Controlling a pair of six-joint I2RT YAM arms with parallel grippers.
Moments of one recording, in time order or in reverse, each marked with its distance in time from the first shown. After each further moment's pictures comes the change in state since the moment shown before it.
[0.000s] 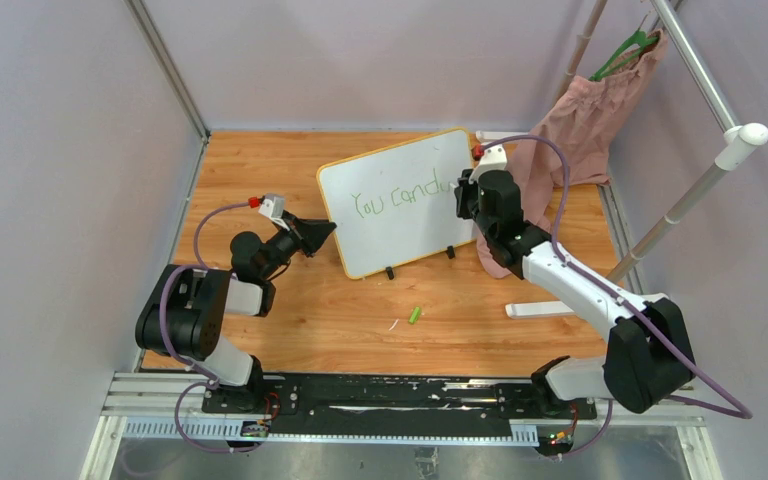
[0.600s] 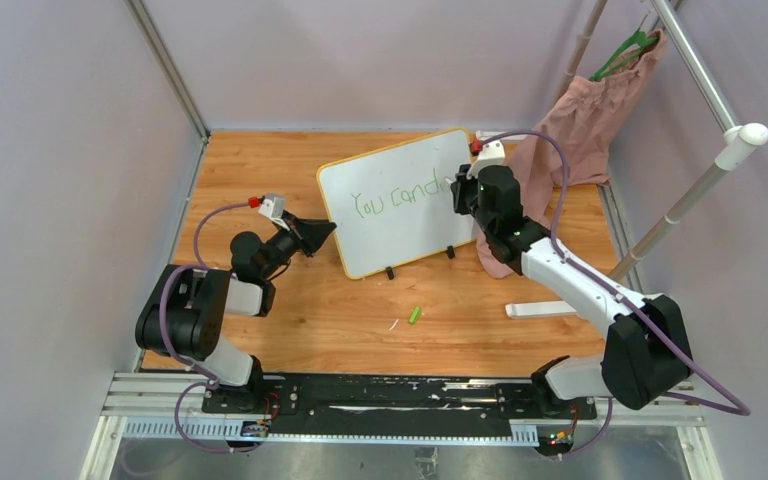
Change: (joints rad) left arm 0.000 0.000 0.000 -0.001 0.000 0.000; right arm -0.004 0.021 0.041 0.004 -0.040 -0.001
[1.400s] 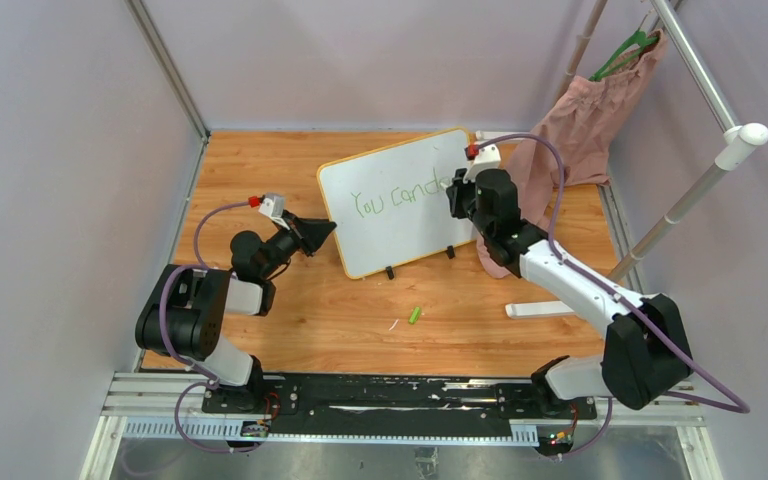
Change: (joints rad) left arm 0.000 0.000 0.006 -0.006 0.000 0.000; right arm 0.016 0.003 -0.016 0.011 -0.034 0.000
